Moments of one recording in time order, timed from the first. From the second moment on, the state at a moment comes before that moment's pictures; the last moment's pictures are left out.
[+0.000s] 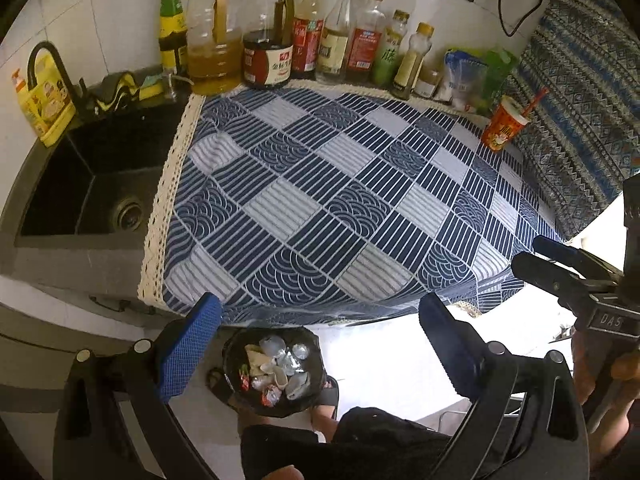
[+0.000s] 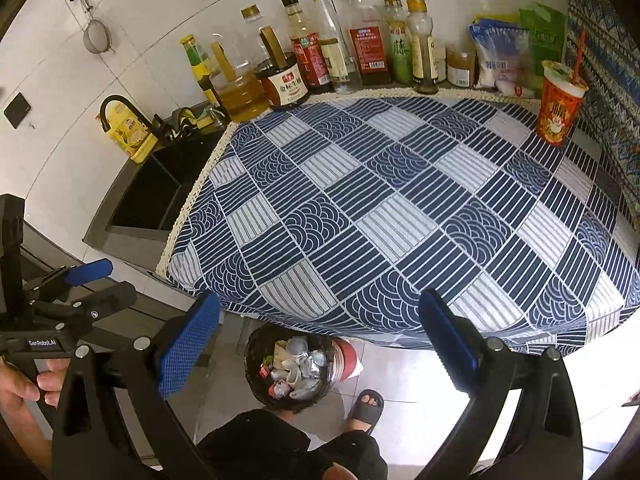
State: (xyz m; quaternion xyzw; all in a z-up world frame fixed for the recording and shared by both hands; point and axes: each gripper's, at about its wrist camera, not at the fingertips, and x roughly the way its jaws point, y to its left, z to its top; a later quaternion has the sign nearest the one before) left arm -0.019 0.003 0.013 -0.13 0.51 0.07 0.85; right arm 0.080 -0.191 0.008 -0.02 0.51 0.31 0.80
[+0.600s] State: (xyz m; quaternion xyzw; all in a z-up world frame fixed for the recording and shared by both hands) left arm -0.014 0.024 0.018 -0.12 0.49 0.04 0.86; right arm 0.079 -0.176 0.024 -0.02 0.50 0.28 0.82
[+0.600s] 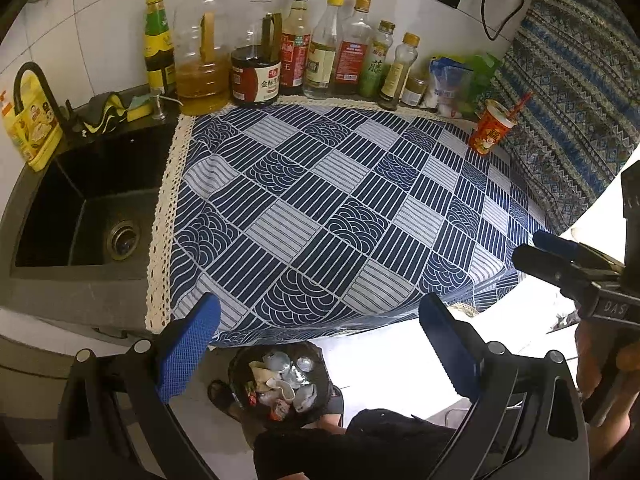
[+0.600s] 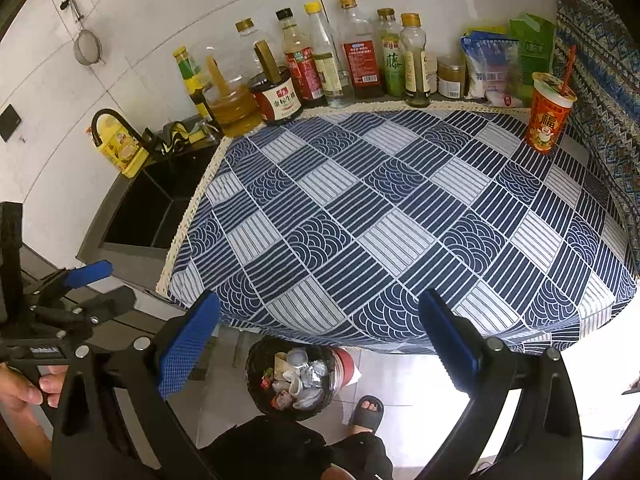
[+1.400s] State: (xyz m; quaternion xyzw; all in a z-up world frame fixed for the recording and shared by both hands) left arm -0.024 0.008 0.019 -0.13 0.49 0.05 0.86; right arm 0.072 -0.187 0.025 -0.03 0.49 0.29 0.82
